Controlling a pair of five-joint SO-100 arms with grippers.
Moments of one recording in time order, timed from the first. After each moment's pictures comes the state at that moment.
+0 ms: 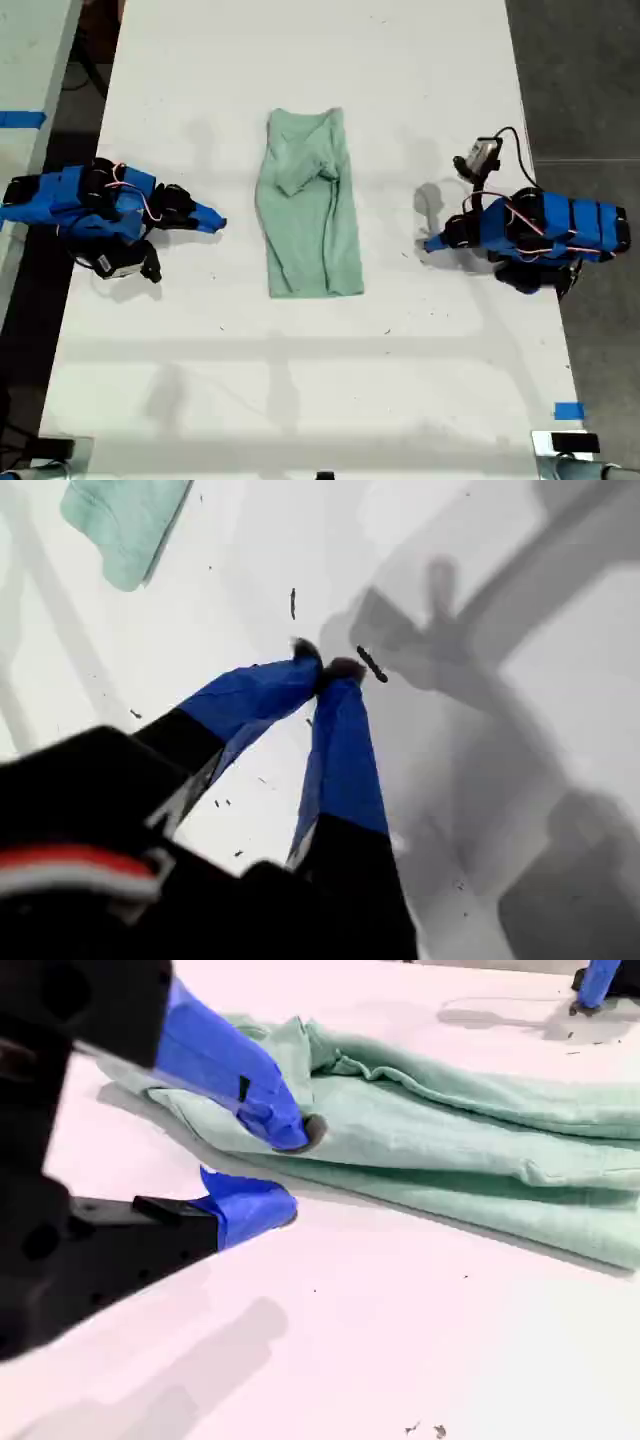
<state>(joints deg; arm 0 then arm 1) -8.8 202.1 183.5 62.1 -6.0 9.4 197.9 173.3 81.1 -17.5</state>
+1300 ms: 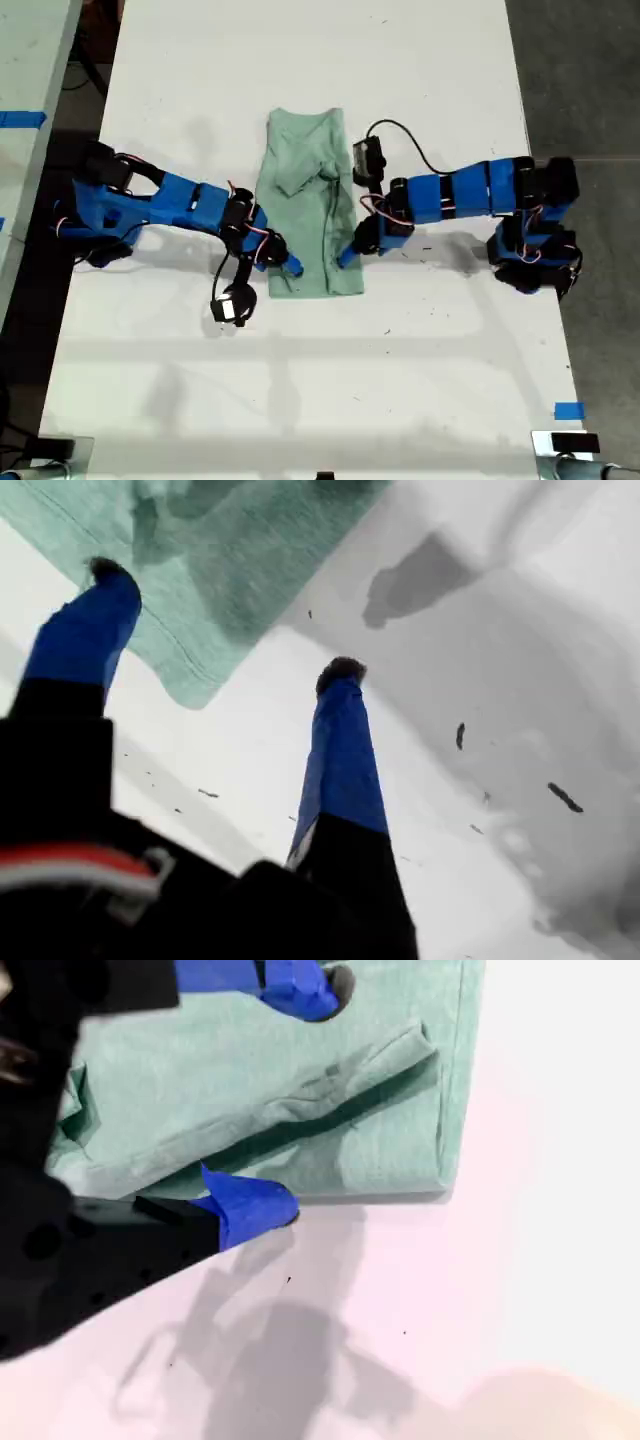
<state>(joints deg) 1.6 76.6 84.2 74.4 -2.2 3.0 84.2 87.5 79.0 -18.4</state>
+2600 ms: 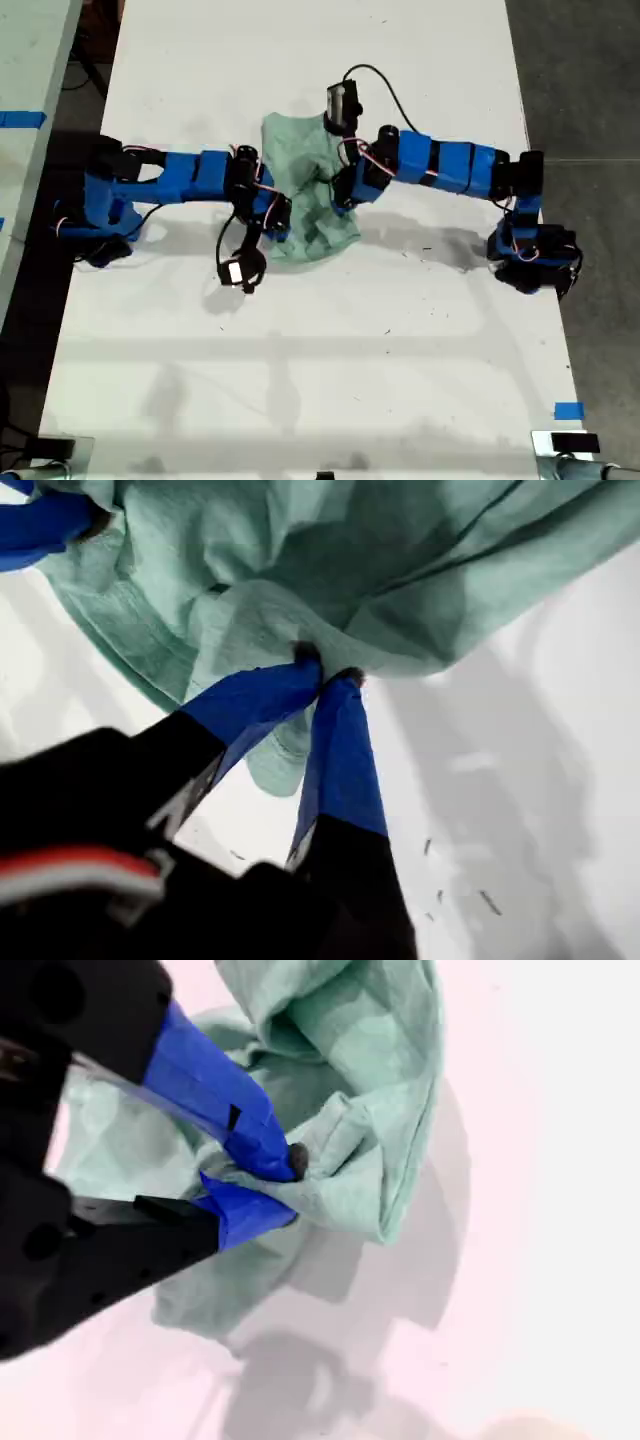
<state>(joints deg) -9.7 74.9 62.1 93.7 7.3 15.9 72.6 49.3 92.6 -35.2</state>
